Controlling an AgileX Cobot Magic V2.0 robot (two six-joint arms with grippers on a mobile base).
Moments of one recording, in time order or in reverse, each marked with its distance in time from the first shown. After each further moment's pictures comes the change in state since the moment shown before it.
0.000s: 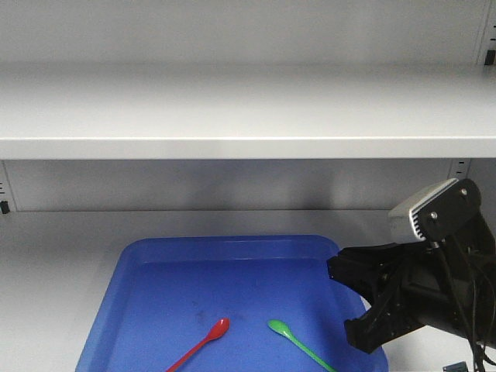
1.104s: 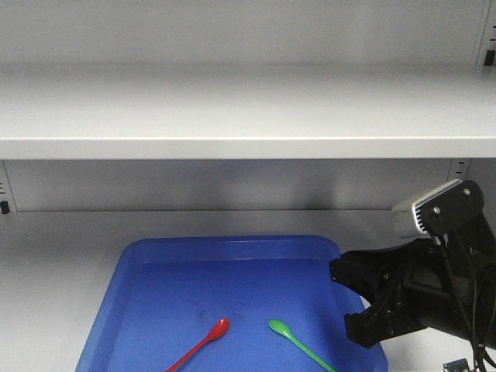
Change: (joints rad) left arm 0.000 0.000 0.000 0.000 0.000 0.000; right arm 0.000 0.000 0.000 -0.135 -0.010 0.210
